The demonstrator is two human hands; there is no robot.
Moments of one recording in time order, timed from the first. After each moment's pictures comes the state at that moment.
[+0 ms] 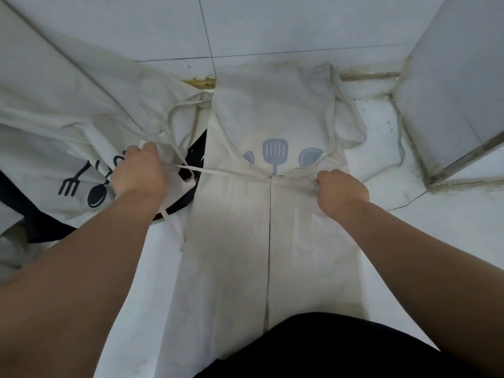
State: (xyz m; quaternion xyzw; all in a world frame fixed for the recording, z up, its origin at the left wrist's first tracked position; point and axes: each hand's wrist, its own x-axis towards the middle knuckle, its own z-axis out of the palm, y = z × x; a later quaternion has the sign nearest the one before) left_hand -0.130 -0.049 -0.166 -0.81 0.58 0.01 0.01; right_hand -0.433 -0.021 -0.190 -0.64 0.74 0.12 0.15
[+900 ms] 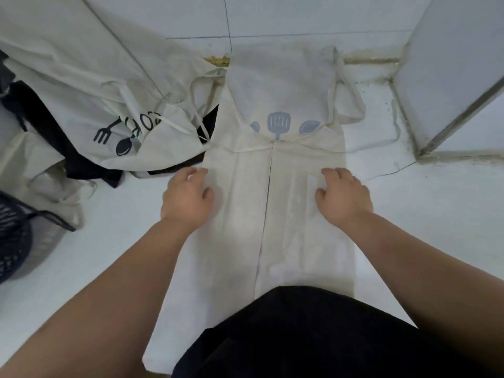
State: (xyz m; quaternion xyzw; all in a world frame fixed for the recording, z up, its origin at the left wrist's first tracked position) left_hand -0.169 0.086 -0.196 -0.75 0.62 0.17 -0.13; right_hand -0.441 0.073 -0.199 -0.66 0.73 0.01 0.15
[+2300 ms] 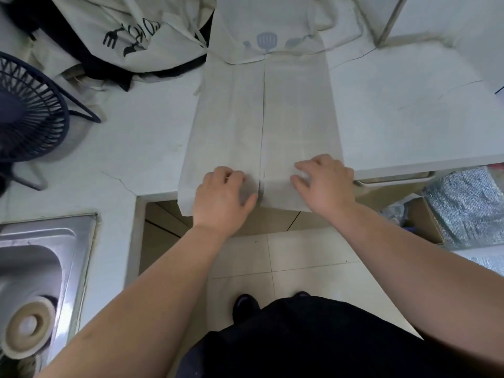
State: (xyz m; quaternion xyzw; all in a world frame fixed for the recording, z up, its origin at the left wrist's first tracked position) left_hand -0.180 0.356 -0.216 -0.62 0.77 0.11 -0.13; right_hand -0.374 0.349 -0.208 -0.66 0.73 -0.10 0.15
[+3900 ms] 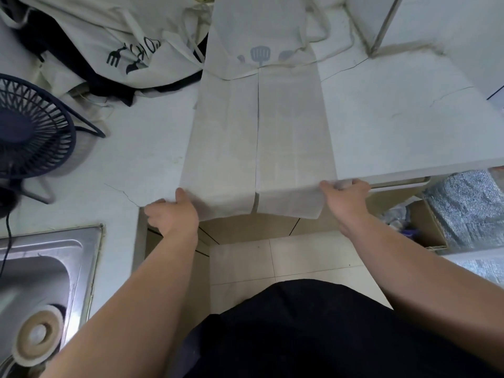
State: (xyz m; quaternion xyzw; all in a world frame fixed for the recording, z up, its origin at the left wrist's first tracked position) left_hand -0.147 0.338 -0.210 -0.86 0.18 0.31 -0.35; right_hand -0.402 0.357 -0.218 -0.23 0.79 -0.38 0.42
